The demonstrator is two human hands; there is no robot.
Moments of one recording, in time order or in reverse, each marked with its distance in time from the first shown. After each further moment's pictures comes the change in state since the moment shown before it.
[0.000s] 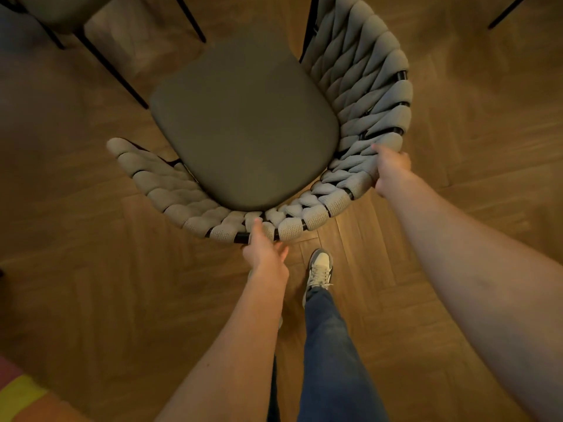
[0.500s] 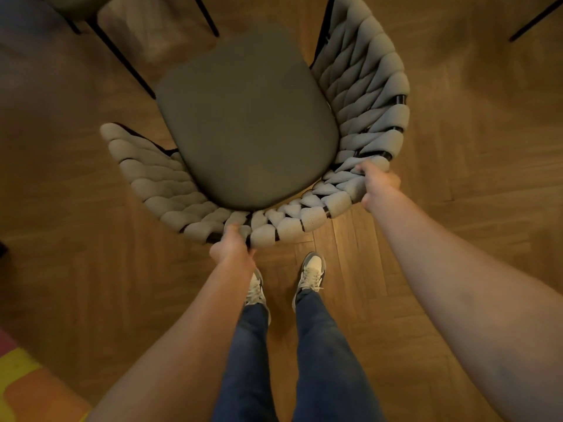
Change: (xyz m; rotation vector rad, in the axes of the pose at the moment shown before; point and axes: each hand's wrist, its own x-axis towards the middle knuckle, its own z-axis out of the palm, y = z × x) left_hand 0.005 0.020 0.008 0.016 0.217 0.038; right_hand 0.010 -0.003 -0.003 -0.045 -0.020 0.061
